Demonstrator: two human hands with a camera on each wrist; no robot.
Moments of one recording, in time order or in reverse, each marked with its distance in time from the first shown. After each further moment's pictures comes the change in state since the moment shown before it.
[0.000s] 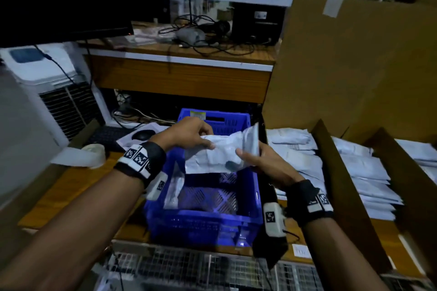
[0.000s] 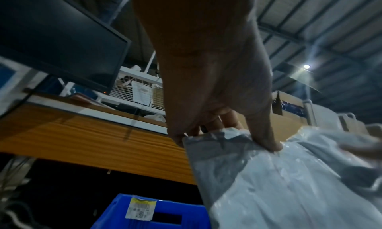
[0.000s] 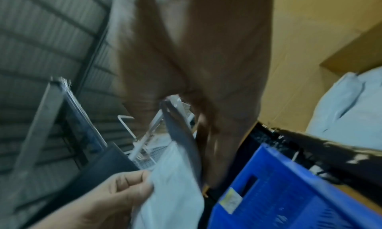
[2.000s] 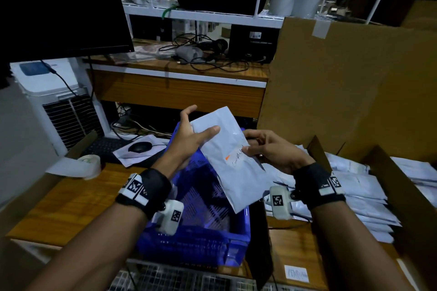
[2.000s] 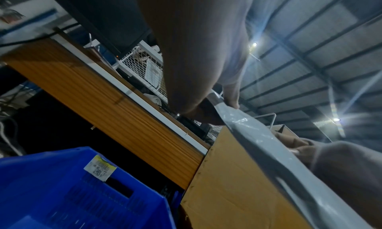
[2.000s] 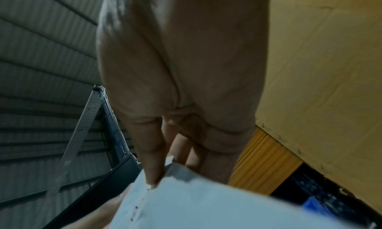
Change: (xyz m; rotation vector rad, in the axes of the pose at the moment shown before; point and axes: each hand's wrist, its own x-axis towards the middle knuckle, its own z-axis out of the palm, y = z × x) left_hand -0.009 0.071 0.020 -1.183 0.580 -0.104; right_hand 0.009 -0.064 -0.060 0.014 -0.253 -0.064
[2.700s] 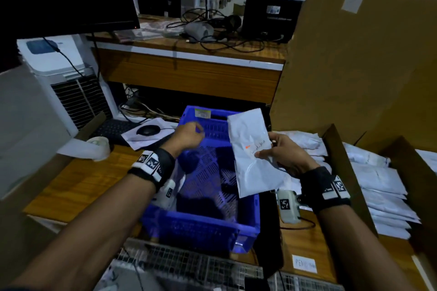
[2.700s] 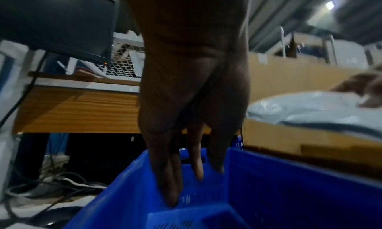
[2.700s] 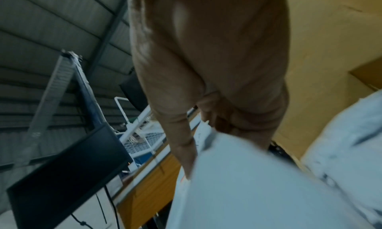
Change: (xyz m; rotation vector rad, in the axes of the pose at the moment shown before) left_hand 0.060 -0.070 -0.054 0.875 -0.022 -0.324; right_hand 0.035 0.070 -0.021 -0.115 0.285 0.147
